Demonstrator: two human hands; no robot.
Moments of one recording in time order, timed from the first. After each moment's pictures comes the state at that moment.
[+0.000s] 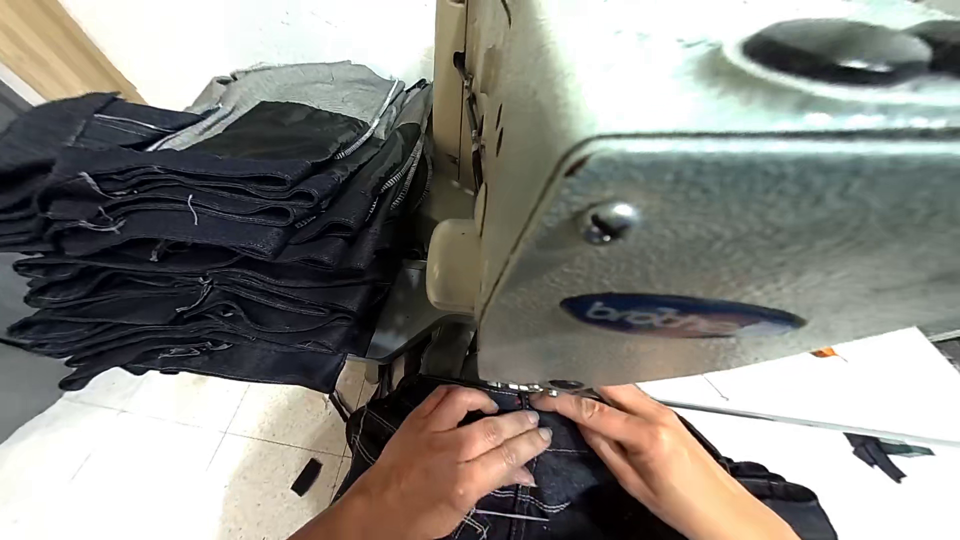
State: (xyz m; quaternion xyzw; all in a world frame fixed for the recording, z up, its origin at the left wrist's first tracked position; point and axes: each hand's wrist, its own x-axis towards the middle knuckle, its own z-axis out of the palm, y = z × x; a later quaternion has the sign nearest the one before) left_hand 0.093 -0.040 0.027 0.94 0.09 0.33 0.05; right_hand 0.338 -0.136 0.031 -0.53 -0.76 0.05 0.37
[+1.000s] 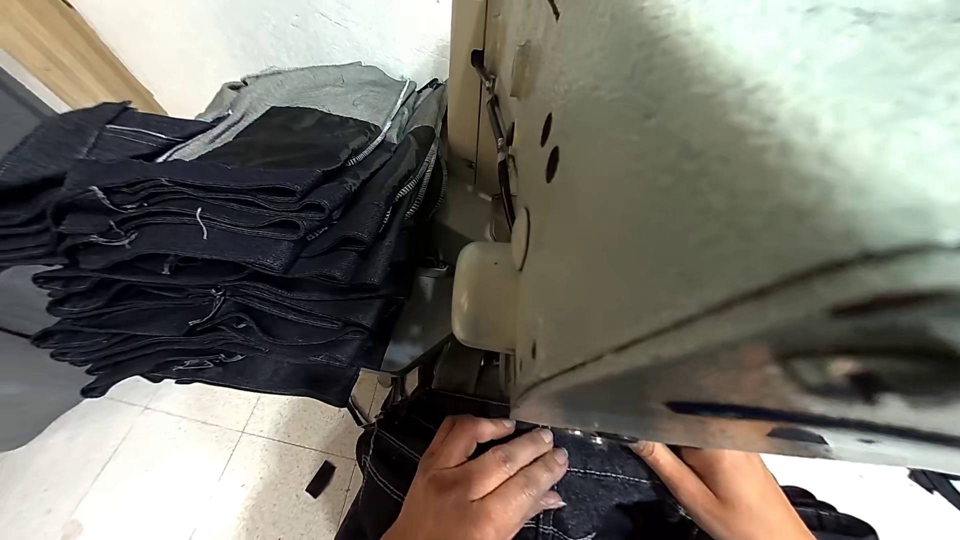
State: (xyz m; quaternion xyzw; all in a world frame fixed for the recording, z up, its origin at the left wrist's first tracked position) left_hand 0.096 -0.056 0.025 0.89 0.19 0.38 0.14; right_hand 0.344 -0.130 0.033 -0.59 -0.67 0.09 0.43
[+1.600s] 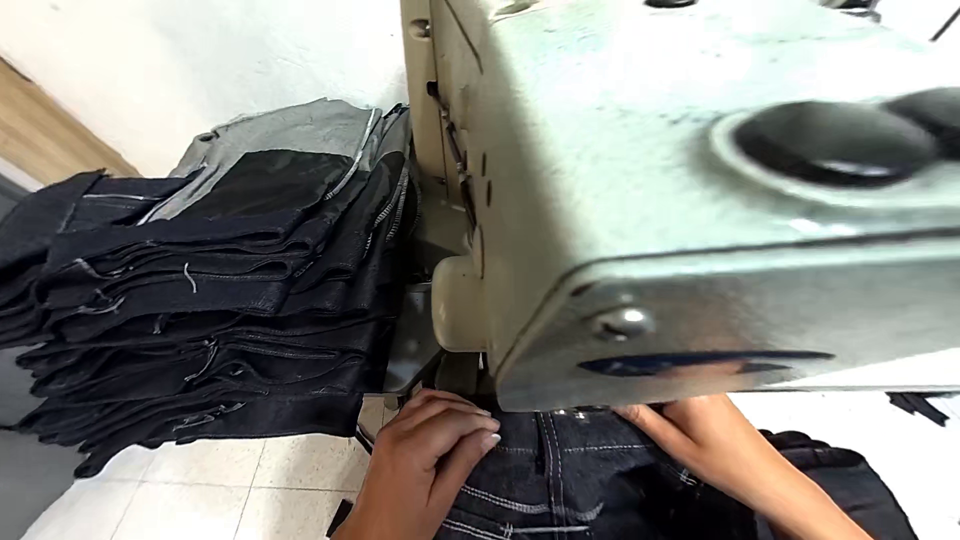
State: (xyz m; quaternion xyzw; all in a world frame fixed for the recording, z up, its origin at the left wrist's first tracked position) left_hand 0.067 -0.009 0.054 0.86 0.19 0.36 0.30; right_hand 0.349 -0.125 0.029 -0.61 -0.67 0.04 0.42
